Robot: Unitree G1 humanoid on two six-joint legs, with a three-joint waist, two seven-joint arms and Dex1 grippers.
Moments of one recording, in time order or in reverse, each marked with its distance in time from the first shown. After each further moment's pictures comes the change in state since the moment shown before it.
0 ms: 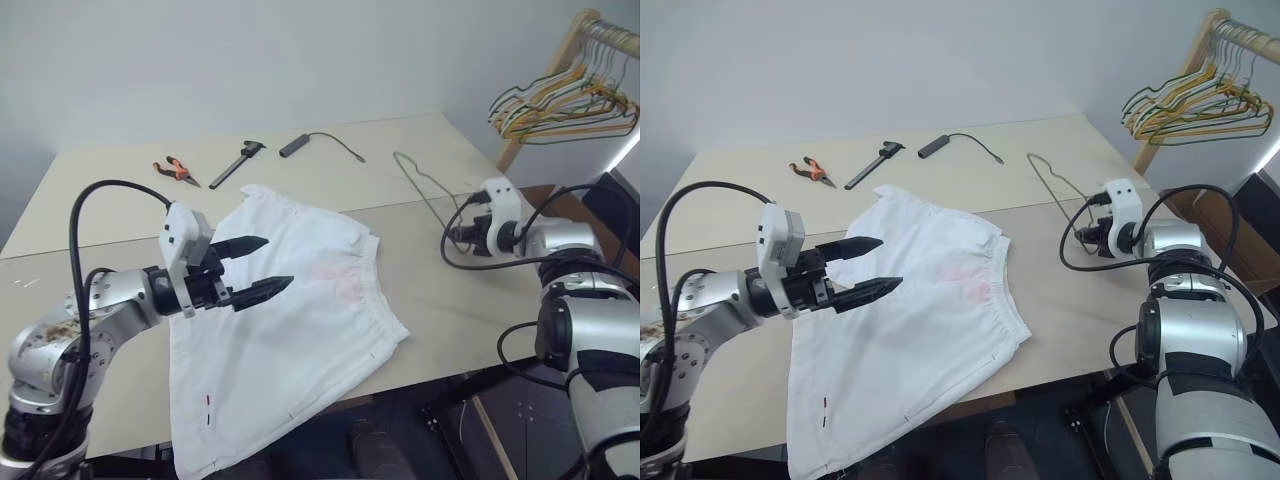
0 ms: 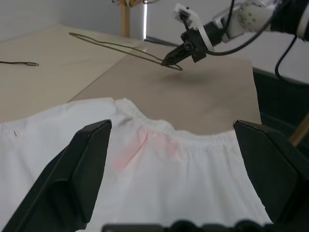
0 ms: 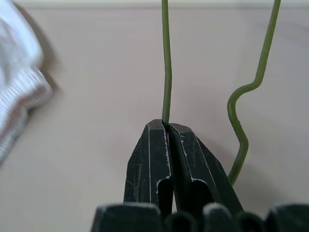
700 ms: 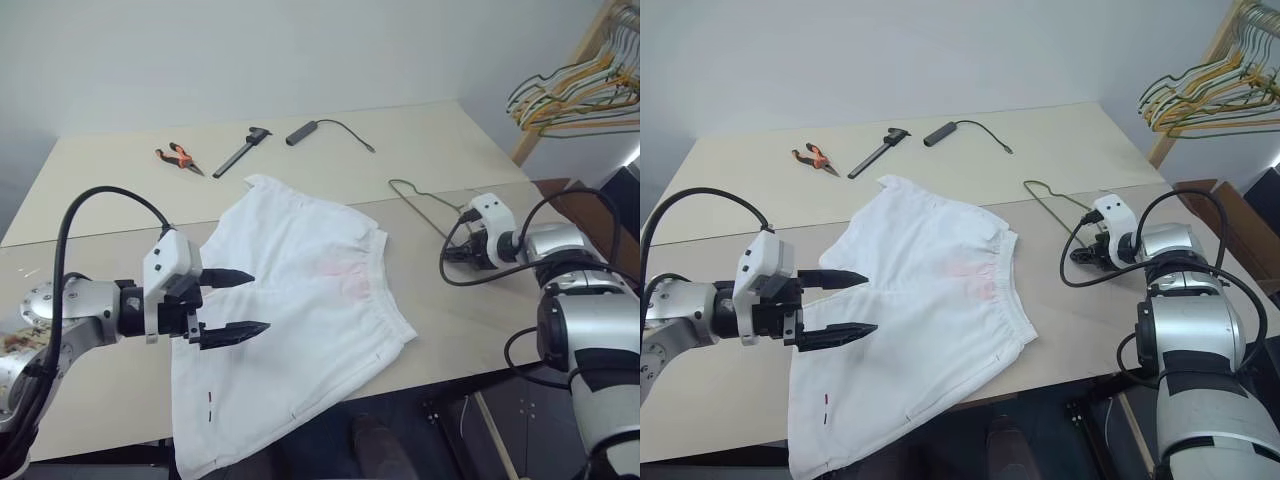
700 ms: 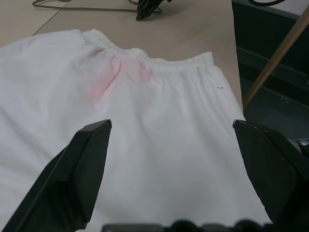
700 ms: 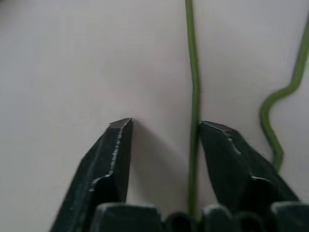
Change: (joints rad) left arm 0.164 0.338 0.041 -0.079 0.077 -0.035 -0.316; right arm -0.098 -0.012 0.192 0.314 -0.216 -0.140 0.065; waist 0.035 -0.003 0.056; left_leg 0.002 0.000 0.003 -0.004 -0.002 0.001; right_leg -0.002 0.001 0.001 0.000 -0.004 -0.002
